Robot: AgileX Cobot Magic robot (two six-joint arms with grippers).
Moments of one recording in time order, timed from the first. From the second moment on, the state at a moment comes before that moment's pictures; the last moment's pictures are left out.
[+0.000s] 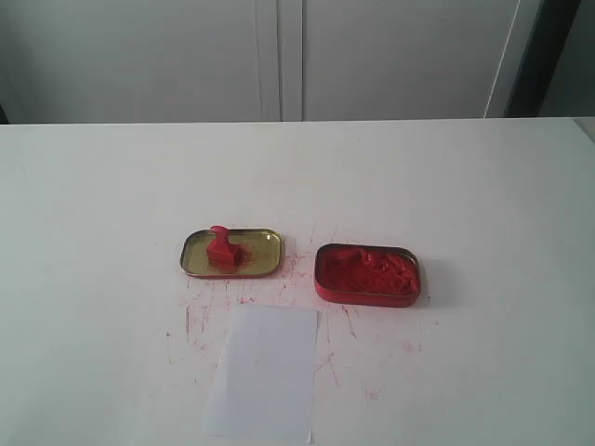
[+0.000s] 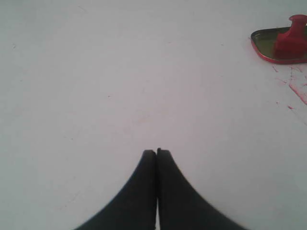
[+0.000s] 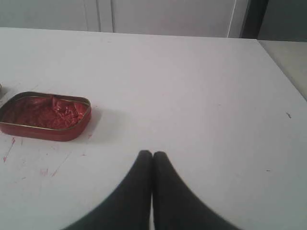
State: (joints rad) left arm -0.02 0.00 0.02 -0.10 0.47 0.13; right arm 0.08 0.00 -0.01 -0.03 0.36 0.03
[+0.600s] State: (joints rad) left arm -0.02 0.00 0.02 -0.10 0.47 0.13; right arm 0.08 0.00 -0.01 -0.03 0.36 0.03
